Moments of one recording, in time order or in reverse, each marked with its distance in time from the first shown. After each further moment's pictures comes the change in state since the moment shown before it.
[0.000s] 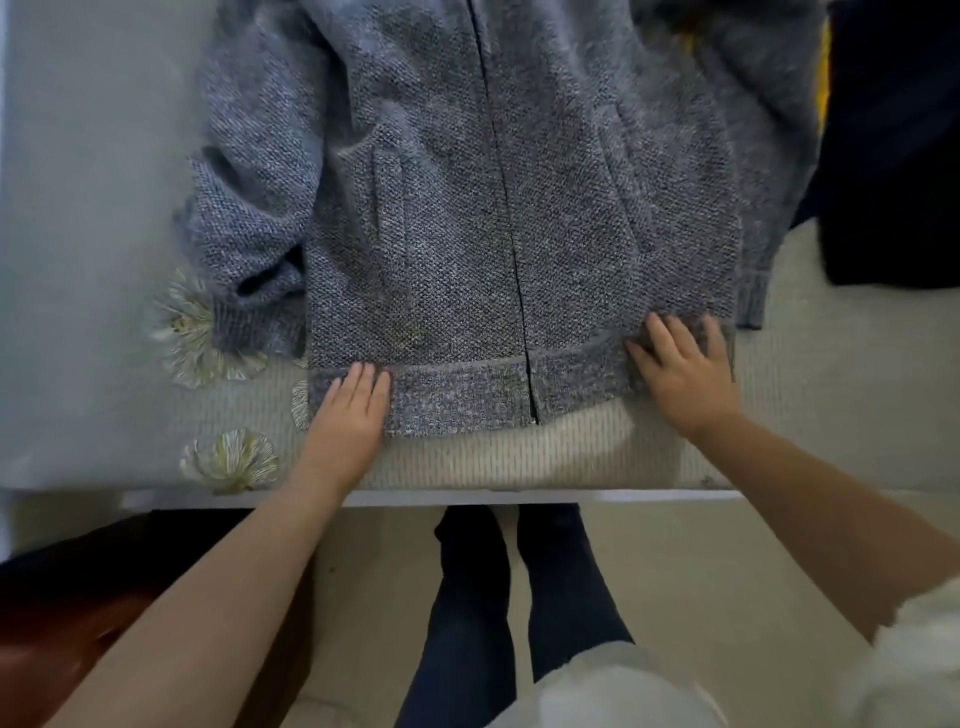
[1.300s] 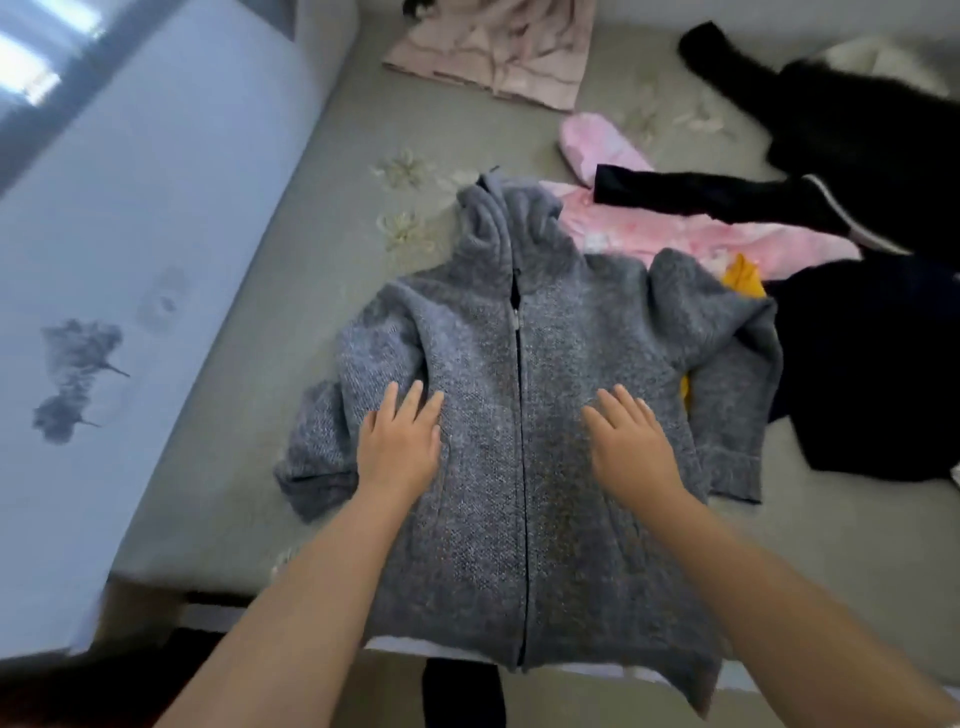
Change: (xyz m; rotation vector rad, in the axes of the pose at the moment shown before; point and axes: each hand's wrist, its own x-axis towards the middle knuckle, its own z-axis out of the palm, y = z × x) left_hand 0.035 -0.030 -0.121 -0.120 0.184 -0.329; right_hand 0.021 -0.068 -0.144 0.232 0.309 -0.015
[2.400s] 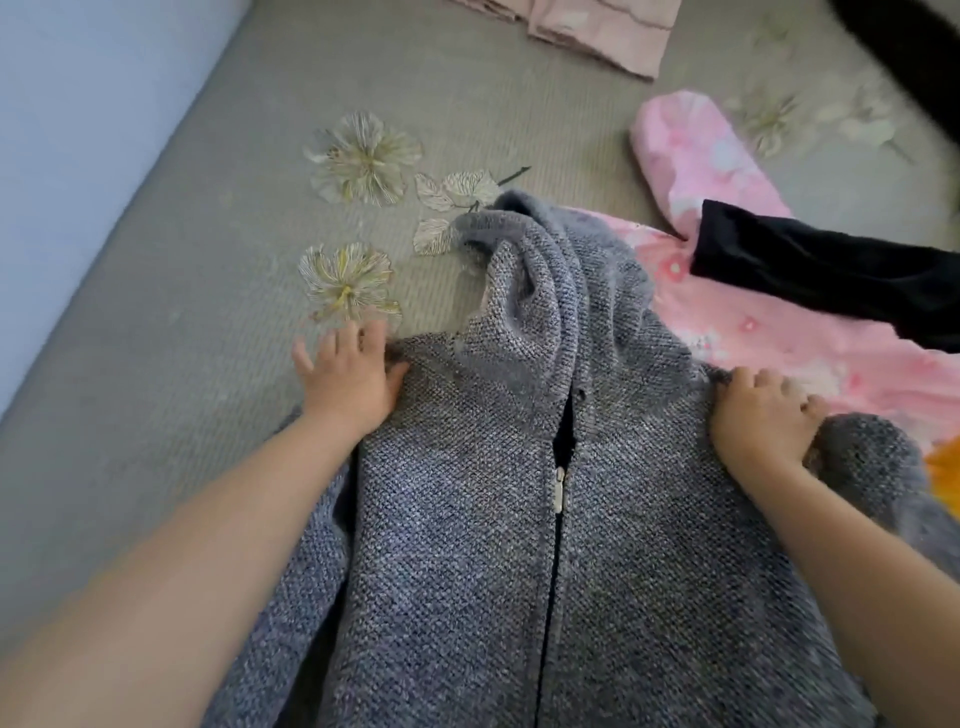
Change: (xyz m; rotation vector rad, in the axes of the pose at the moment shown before) left_hand 0.370 -0.043 0.053 -0.076 -0.006 -0.181; right_hand 0.355 0.149 0.043 -0.203 0.019 0.563
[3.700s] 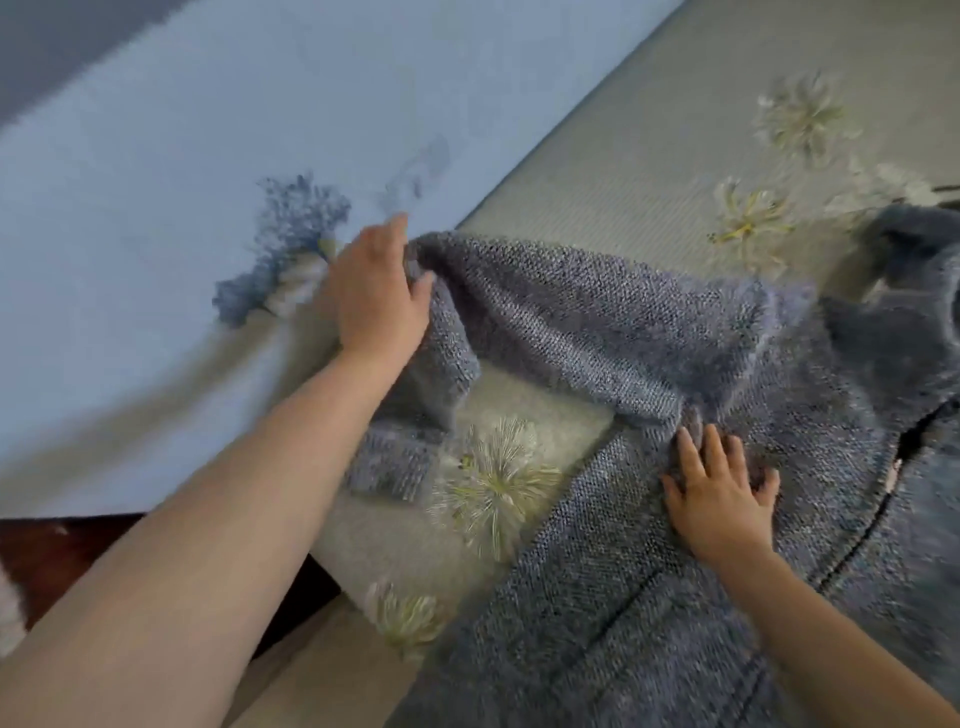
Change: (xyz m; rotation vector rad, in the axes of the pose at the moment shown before) left_hand -0.220 -0.266 -0.072 -0.262 0.471 -0.494; right_hand -0.261 -0.181 0.013 -0.129 -0.284 -0.750
